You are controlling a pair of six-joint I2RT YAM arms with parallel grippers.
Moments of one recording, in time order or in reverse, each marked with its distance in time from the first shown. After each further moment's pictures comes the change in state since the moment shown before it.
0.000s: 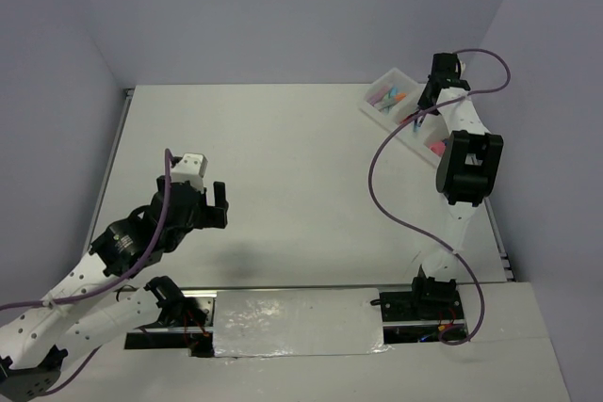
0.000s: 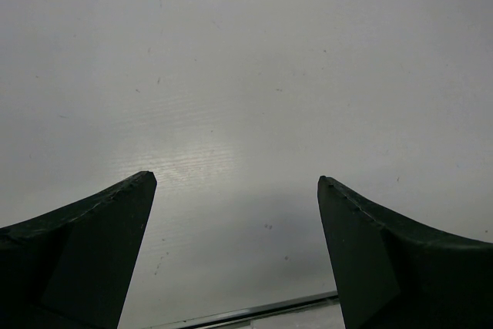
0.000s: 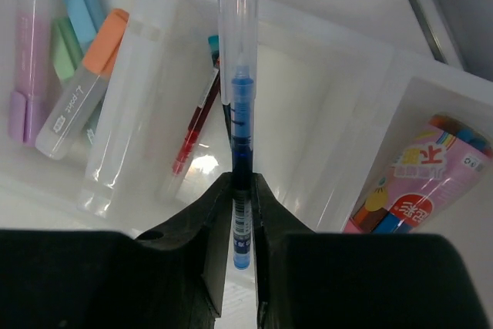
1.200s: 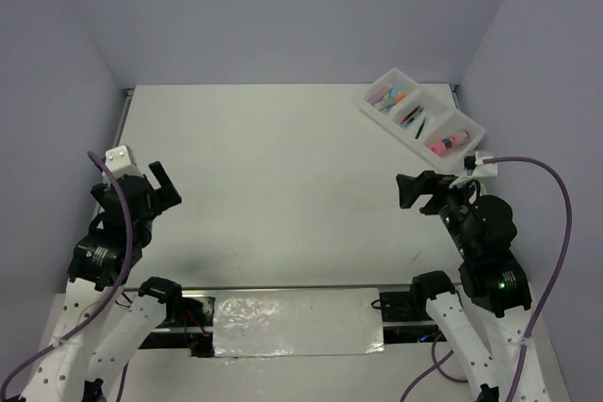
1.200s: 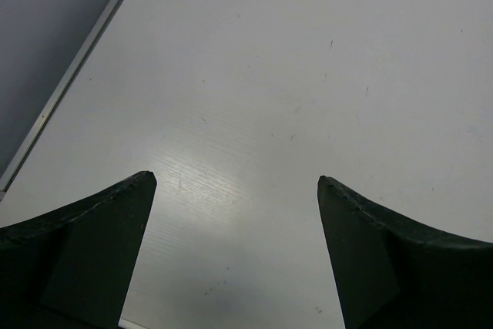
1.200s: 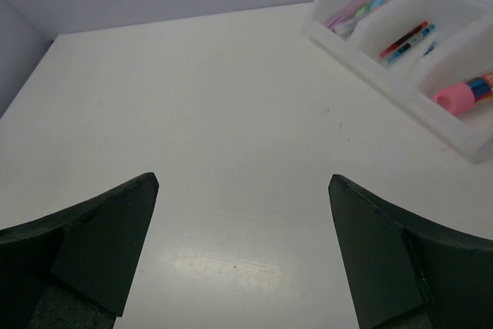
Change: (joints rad) left arm 0.505 -0.108 0.017 -0.008 -0.051 -0.009; right arm 0.341 -1.767 -1.054 -0.031 -0.204 -0.032
